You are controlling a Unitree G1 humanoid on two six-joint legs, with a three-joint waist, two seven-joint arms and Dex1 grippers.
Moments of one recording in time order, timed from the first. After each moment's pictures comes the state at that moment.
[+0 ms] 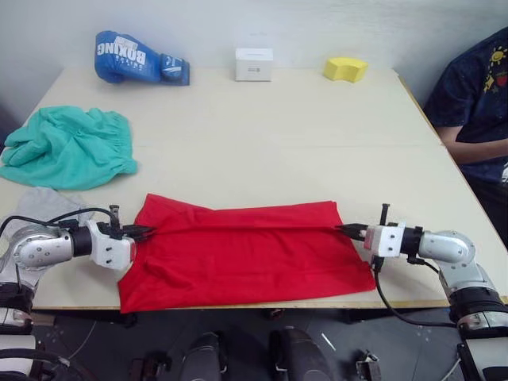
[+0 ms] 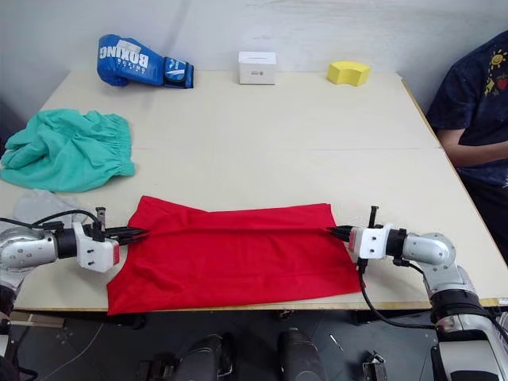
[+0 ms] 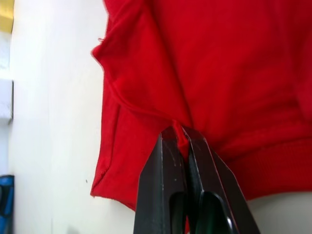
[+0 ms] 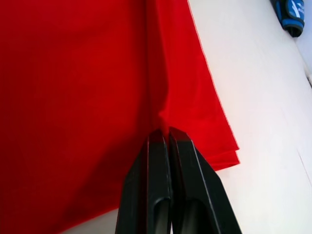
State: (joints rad) left arm -0.46 0.99 -0.04 0.83 0.33 -1.20 -0.68; right arm -0.46 -0.71 0.05 0.75 -0.07 -0.98 1.00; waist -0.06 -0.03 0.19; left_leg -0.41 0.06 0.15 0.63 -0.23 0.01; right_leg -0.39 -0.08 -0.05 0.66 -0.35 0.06
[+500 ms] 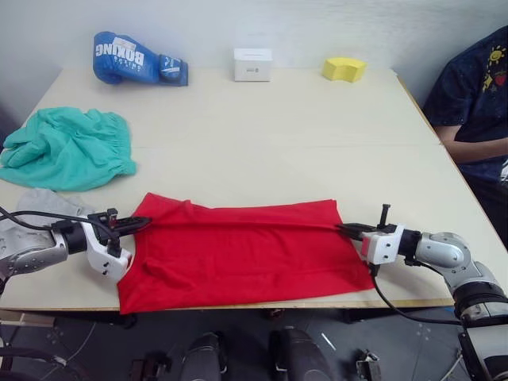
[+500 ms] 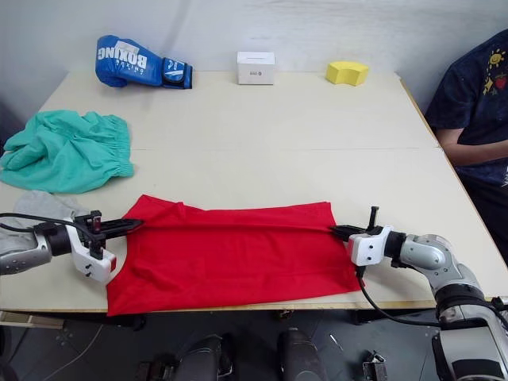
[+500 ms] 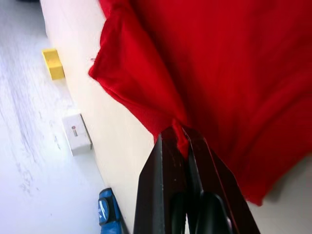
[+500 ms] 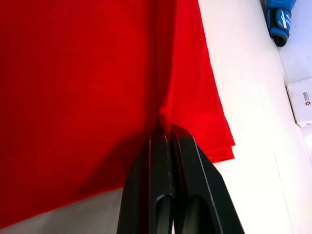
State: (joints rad) left arm -0.46 1.15 -0.13 0.65 1.06 -1.22 0.20; right arm -0.53 -0.75 0.12 0.92 -0.25 -1.16 0.75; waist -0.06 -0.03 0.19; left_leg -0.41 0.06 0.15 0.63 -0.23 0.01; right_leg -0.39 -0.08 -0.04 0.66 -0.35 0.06
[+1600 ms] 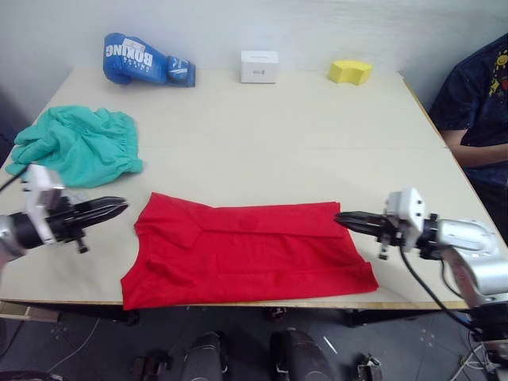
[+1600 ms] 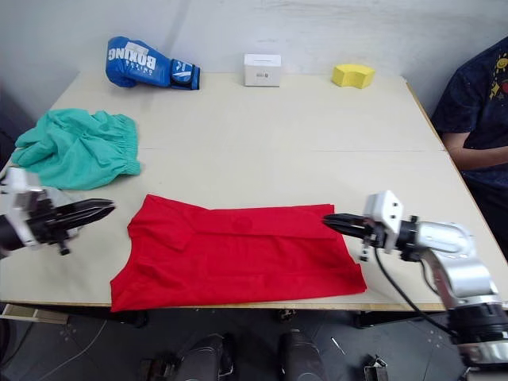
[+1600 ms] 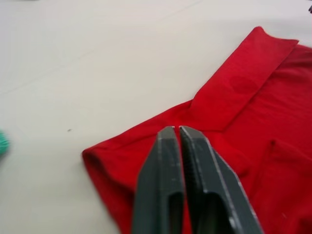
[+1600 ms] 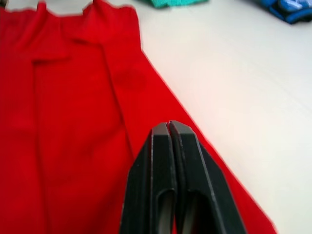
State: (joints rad) left arm -0.24 1.01 0.11 0.17 -0.74 0.21 -0.92; right arm -0.32 -0.68 0.08 -0.03 0.46 0.06 1.01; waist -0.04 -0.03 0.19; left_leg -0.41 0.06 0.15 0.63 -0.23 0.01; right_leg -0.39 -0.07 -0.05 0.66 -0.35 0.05
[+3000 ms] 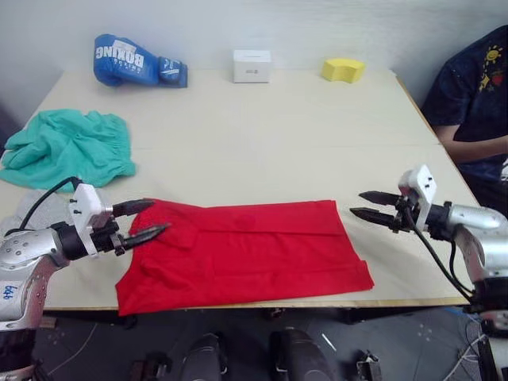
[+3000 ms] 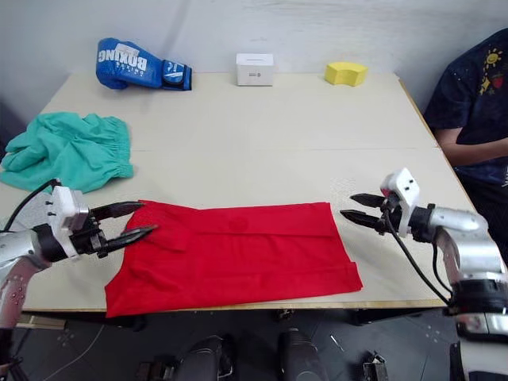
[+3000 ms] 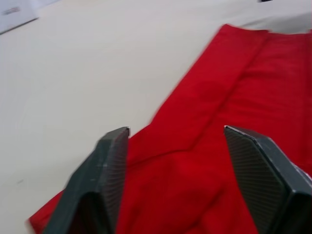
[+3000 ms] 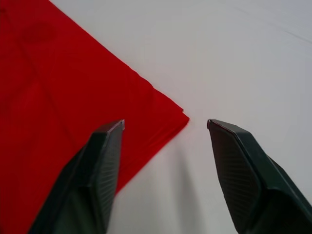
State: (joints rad) left arm -0.03 0.84 0.31 -0.18 -0.57 0.26 -1.04; right arm -0.55 -0.81 -0.01 0.38 0.37 0.31 1.21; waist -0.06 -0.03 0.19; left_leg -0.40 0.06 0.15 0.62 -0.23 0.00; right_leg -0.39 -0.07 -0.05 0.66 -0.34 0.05
